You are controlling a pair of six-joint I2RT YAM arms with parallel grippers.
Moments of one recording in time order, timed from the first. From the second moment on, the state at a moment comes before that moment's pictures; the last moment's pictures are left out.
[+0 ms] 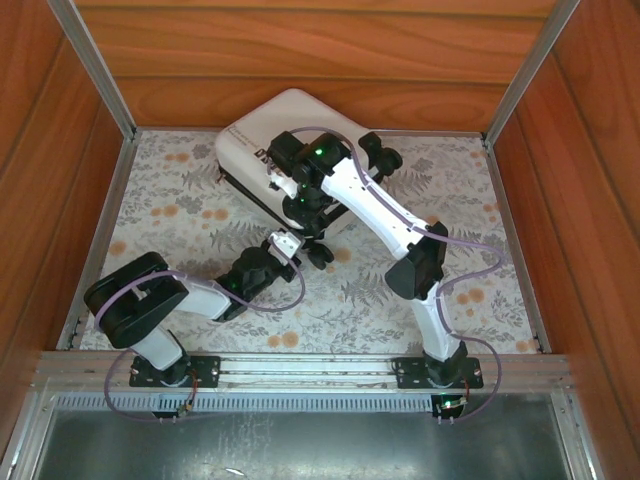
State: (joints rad) left arm -0.89 1.59 0.38 0.99 -0.15 0.09; right arm 0.88 2.17 2.39 -1.59 0.05 -0.09
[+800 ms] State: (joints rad) left arm -1.13 1.99 0.74 1.05 -1.06 0.04; right arm 0.92 2.21 2.38 -1.44 -0.02 0.03
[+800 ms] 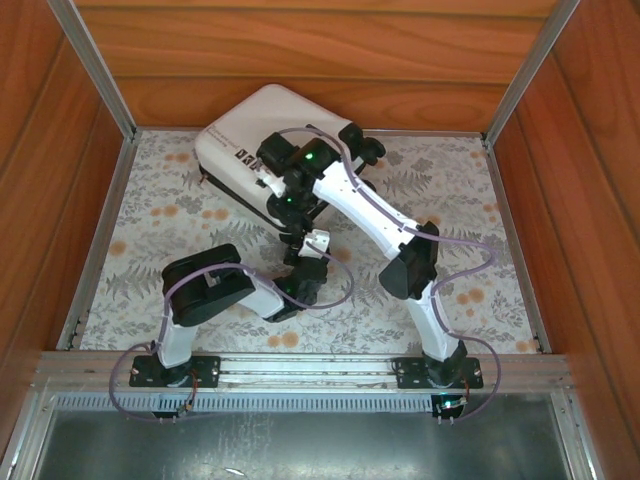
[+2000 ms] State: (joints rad) left arm -1.16 2.27 1.10 1.11 -1.11 0.15; right arm 1.08 2.33 2.49 -1.11 -0.16 0.66
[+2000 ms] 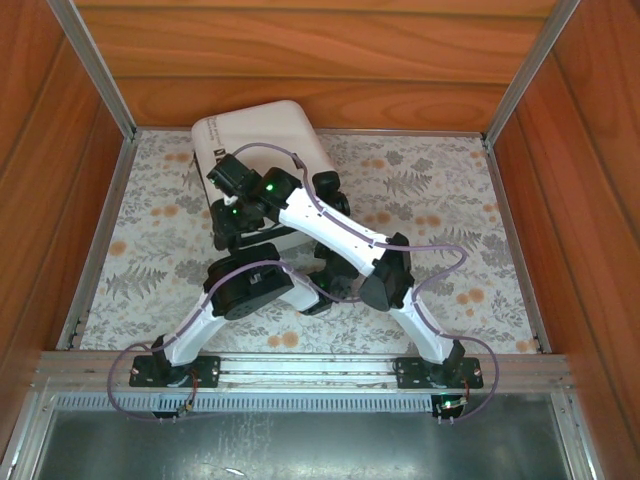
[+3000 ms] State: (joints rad) left arm -1.20 2.25 1.05 1.12 -0.88 0.14; right arm 0.83 1.56 1.91 -1.37 0.20 0.49
